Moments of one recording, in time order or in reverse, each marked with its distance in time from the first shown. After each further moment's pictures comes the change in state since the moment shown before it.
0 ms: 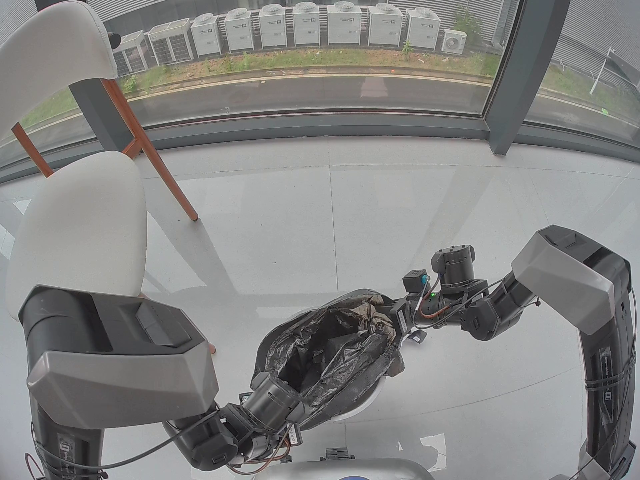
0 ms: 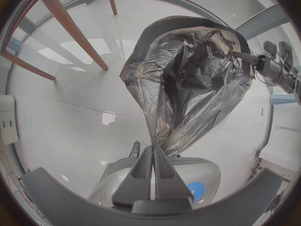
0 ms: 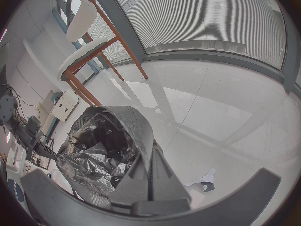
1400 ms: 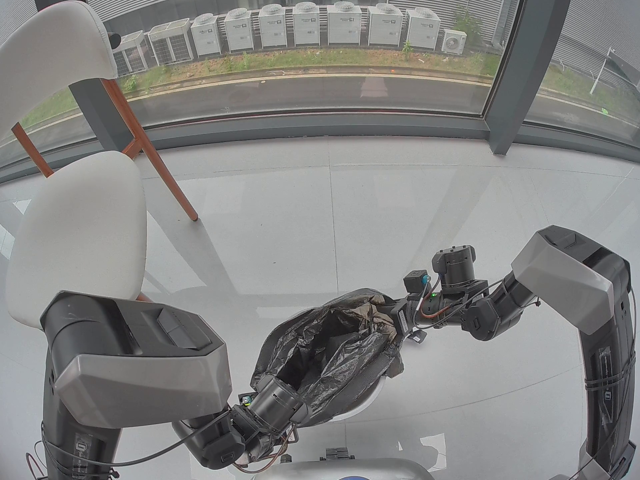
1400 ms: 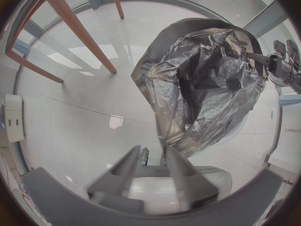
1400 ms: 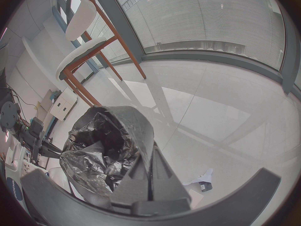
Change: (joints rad) left arm 0.008 0.069 -0.031 -0.003 0.096 -0.007; right arm -0.005 0.004 0.000 -0.002 -0.009 -0.010
